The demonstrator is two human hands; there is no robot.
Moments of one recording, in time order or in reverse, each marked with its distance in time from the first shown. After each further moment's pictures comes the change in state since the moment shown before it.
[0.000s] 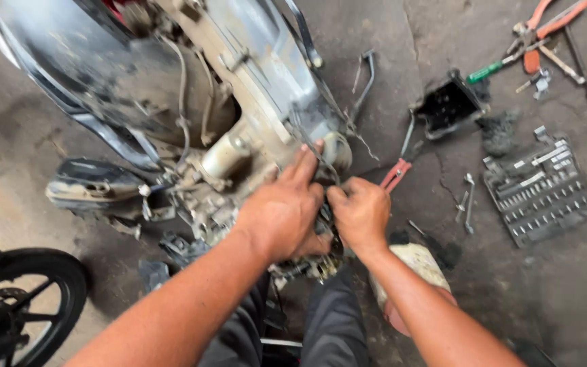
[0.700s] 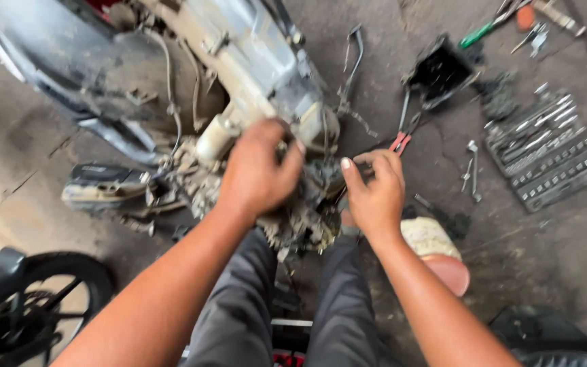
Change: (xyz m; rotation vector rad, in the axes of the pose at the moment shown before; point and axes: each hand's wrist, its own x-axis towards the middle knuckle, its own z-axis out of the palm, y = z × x) left_hand 0.000 -0.019 0.011 -0.385 0.406 -0.186; right_hand -0.027 0.021 -0.018 0.087 0.161 -0.255
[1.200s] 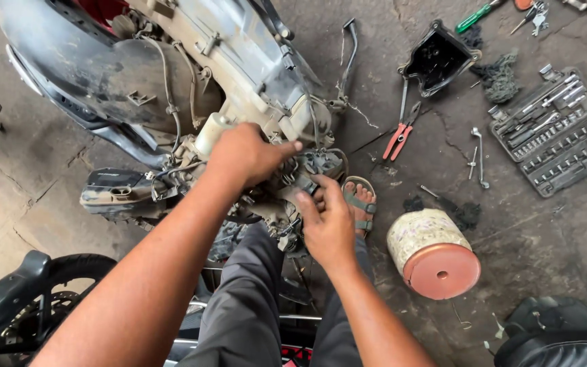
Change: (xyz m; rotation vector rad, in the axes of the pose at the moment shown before) left_hand 0.027 -0.001 -0.009 0.299 -0.256 -0.495; right_hand -0.063 -0.054 0.028 0.368 -0.076 0.457
